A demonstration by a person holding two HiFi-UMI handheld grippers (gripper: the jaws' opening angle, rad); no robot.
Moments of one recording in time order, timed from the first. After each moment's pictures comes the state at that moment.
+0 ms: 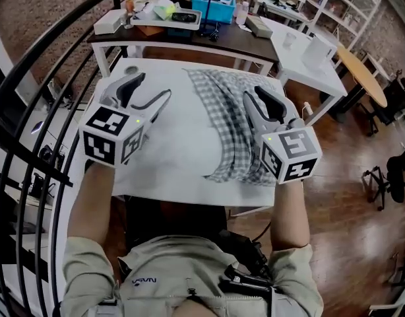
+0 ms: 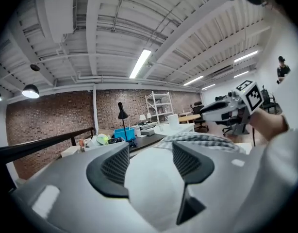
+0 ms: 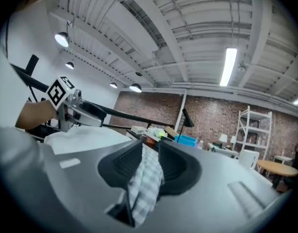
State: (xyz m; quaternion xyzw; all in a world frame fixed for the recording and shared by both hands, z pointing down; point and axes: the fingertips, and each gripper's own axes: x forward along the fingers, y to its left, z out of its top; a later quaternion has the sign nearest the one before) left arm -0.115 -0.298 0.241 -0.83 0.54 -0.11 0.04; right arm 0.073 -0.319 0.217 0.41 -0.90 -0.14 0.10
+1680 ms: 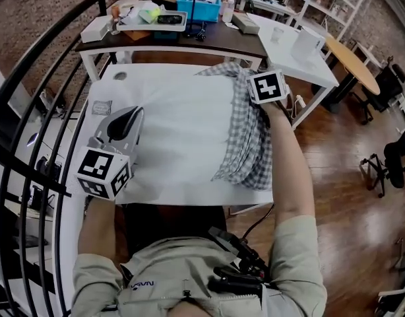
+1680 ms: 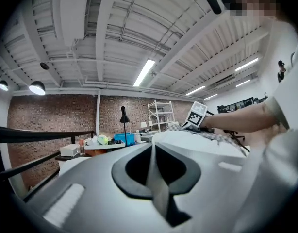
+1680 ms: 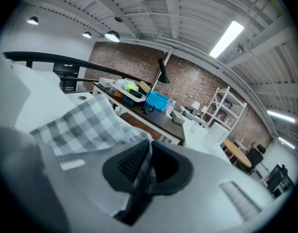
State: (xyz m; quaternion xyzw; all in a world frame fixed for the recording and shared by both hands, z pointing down) left arm -0.125 -0.266 0.278 -0.83 0.55 -0.04 0.05; right arm 0.156 -0.501 0.296 0.56 -0.76 -0.05 0.34
